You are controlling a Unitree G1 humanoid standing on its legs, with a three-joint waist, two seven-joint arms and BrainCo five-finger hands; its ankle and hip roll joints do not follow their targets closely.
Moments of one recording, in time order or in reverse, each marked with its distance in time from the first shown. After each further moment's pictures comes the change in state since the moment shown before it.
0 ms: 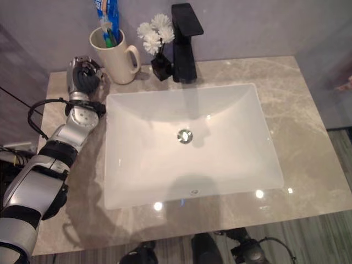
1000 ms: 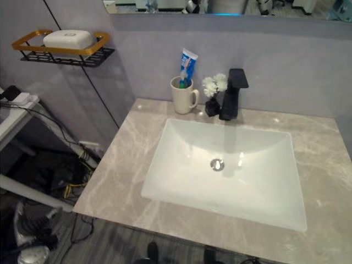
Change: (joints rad) left arm 1.243 -0.180 0.613 -0.215 -0.004 0.048 -0.211; right arm 0.123 -0.014 -0.118 0.170 -0.106 0.087 0.064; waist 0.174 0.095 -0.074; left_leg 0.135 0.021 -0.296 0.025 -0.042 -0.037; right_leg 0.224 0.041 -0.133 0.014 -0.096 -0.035
